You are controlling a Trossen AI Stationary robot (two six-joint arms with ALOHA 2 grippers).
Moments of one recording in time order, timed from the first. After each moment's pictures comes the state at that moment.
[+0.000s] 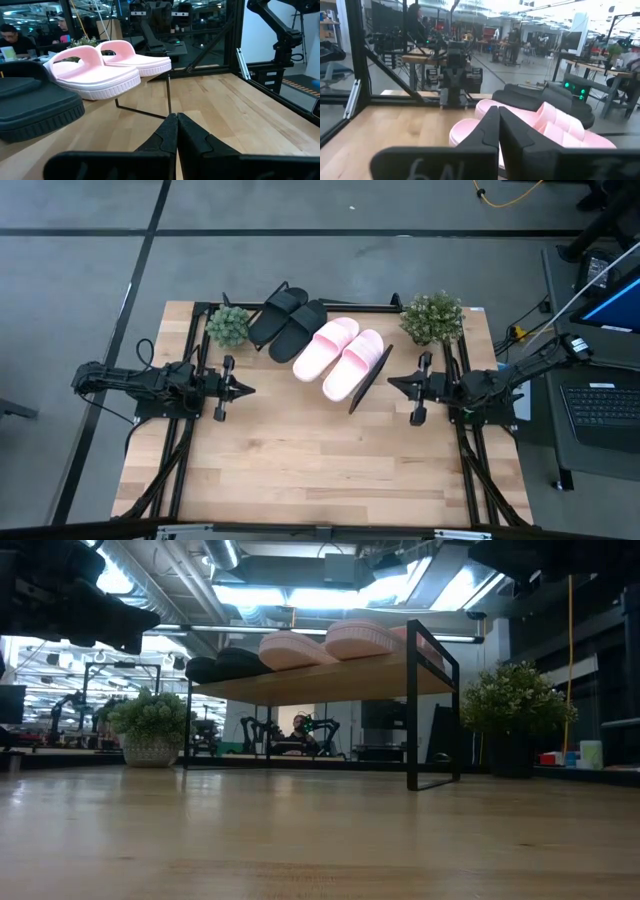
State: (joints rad) left arm -0.05 0.10 0.01 0.08 -0.02 0.08; right arm 0.38 0.70 0.30 0.49 0.57 -0.14
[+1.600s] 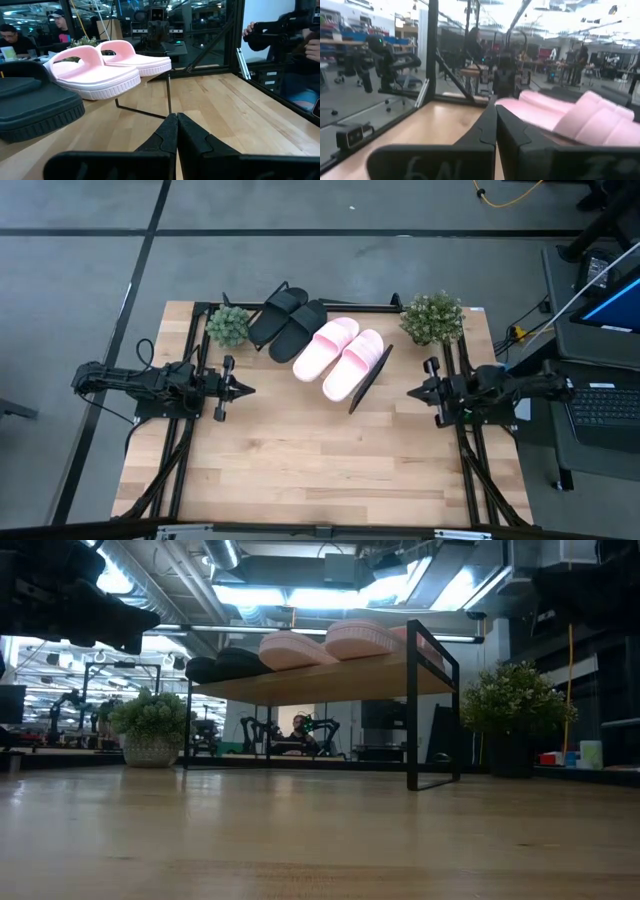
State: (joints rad) left arm -0.05 0.10 0.01 0.08 -0.02 0.08; right arm 0.12 0.00 0.01 0.18 -0.03 -0.09
